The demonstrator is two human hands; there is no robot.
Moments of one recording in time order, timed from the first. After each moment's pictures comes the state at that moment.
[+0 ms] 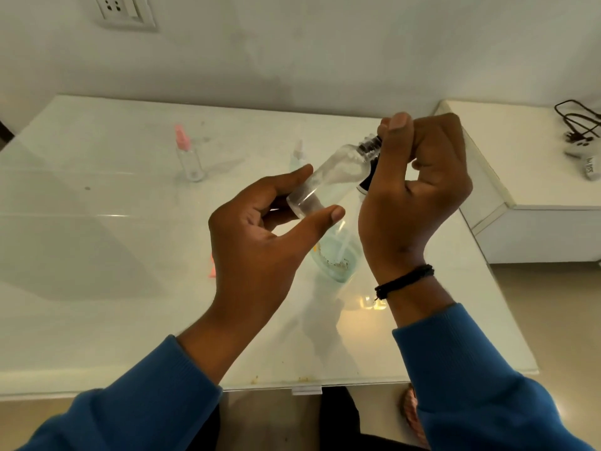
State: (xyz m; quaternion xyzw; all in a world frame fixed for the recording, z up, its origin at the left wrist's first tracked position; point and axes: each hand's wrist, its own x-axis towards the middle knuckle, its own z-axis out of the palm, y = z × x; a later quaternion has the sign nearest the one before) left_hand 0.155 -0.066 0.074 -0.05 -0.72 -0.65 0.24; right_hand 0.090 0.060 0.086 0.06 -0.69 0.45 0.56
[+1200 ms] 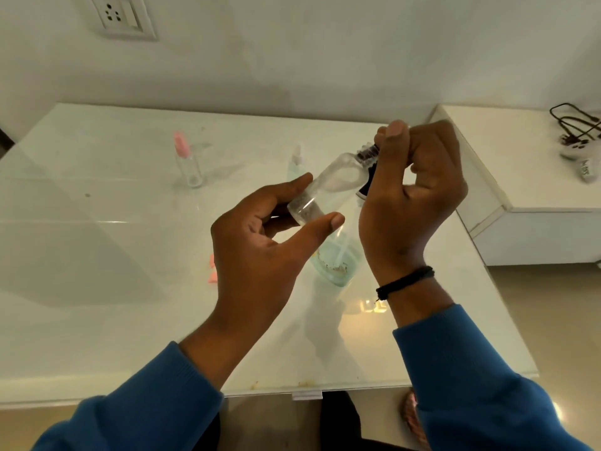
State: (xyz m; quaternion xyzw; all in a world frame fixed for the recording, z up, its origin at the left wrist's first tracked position) left_hand 0.156 -0.065 0.074 -0.04 -0.71 -0.66 0.23; right_hand 0.089 0.066 0.084 0.07 -0.70 0.45 0.55
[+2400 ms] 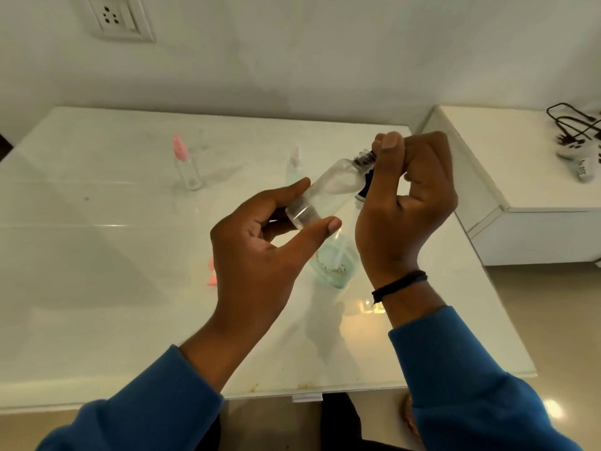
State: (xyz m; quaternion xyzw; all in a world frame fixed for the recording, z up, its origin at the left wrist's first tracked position) left_hand 0.155 -0.065 0.072 -0.04 -0.72 -0.66 0.23; right_hand 0.091 0.065 0.080 0.07 -0.70 0.46 0.55
